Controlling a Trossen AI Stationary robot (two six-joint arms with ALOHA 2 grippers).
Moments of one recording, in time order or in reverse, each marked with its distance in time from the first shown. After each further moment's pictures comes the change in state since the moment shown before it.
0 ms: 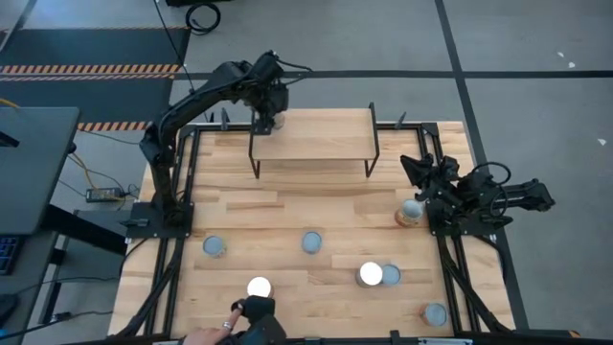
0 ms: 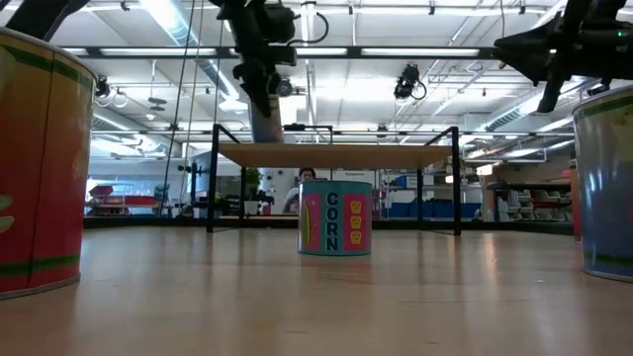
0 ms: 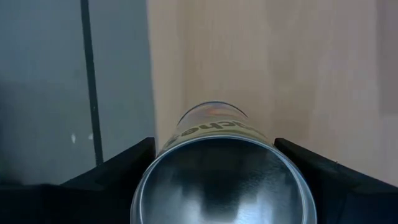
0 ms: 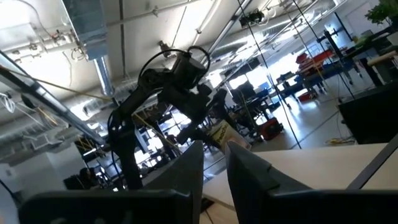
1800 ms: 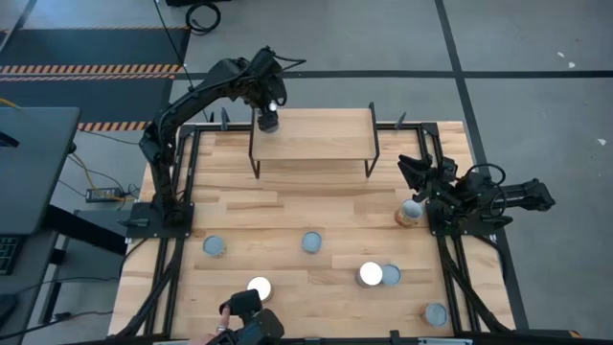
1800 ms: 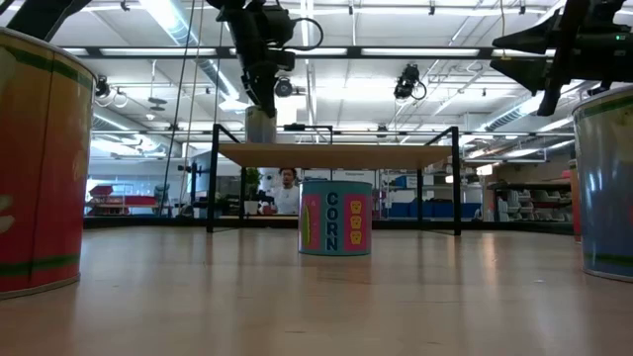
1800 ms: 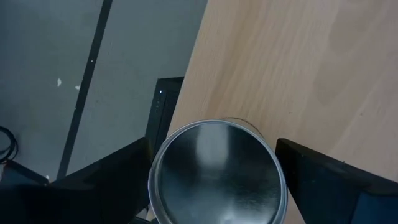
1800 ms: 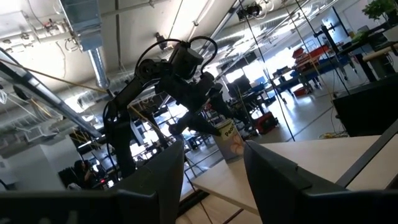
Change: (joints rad) left arm 0.025 0.003 0.004 0.016 -0.043 -0.341; right arm 0.000 0.004 0.000 -0.036 0.007 0.009
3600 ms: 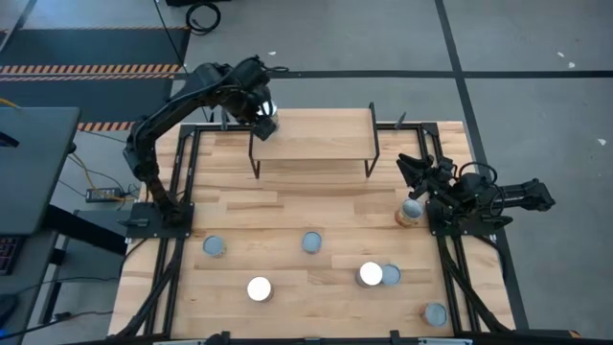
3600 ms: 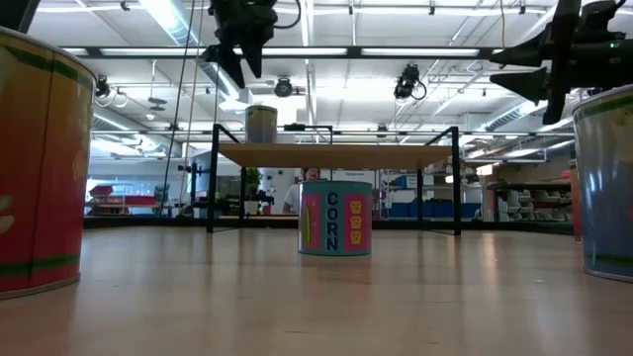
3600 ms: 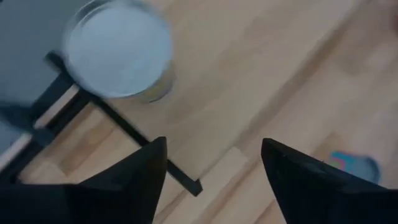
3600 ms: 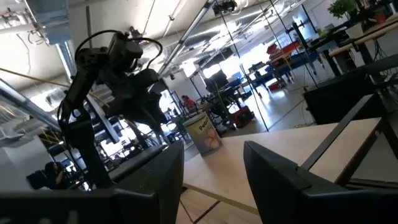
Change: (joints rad) left arm -0.098 -0.155 -0.002 -0.237 0.088 -0.667; right arm 0.000 0.000 0.000 -0.062 0.099 0.026
